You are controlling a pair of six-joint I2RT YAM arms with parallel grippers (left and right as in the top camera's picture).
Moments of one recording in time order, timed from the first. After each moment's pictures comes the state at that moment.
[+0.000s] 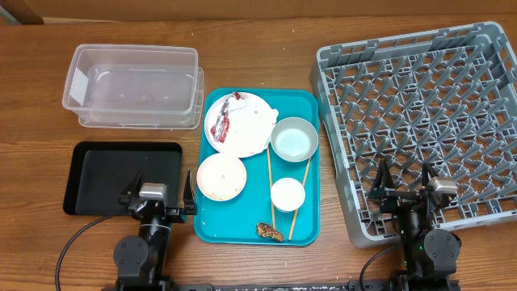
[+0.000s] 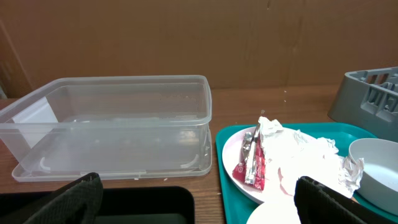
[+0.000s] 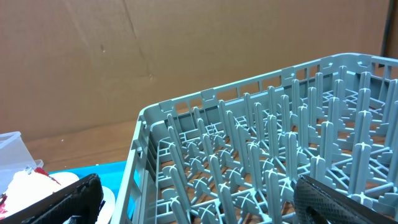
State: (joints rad) left arm 0.00 0.00 0.01 -0.07 0.08 0.00; right arm 0.01 0.01 0.02 -0.03 0.01 0.23
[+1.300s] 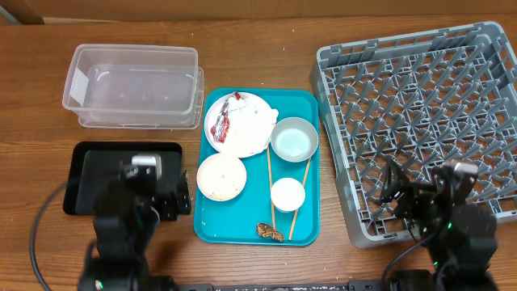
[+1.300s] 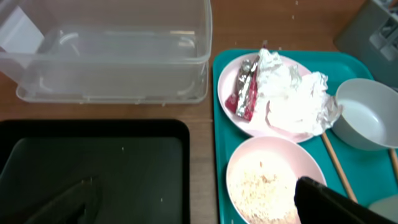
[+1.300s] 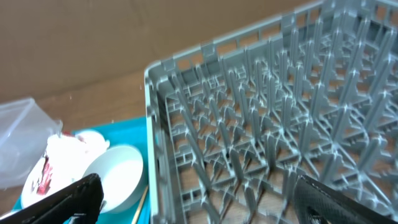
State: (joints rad) left arm 0.00 0.53 0.59 -0.64 0.08 -0.02; right arm 0.01 0.37 0.61 -0.64 -0.03 0.28
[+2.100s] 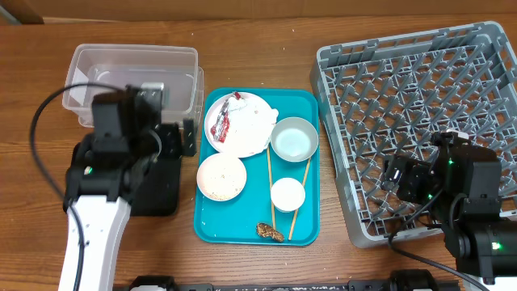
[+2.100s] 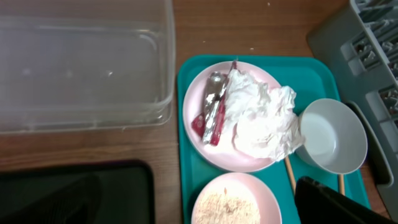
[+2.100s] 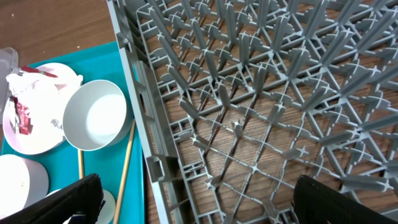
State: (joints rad) left arm -0.03 1.20 1.11 -0.73 0.20 -0.05; right arm 0.01 0.81 0.98 -1.03 -0.05 0.28
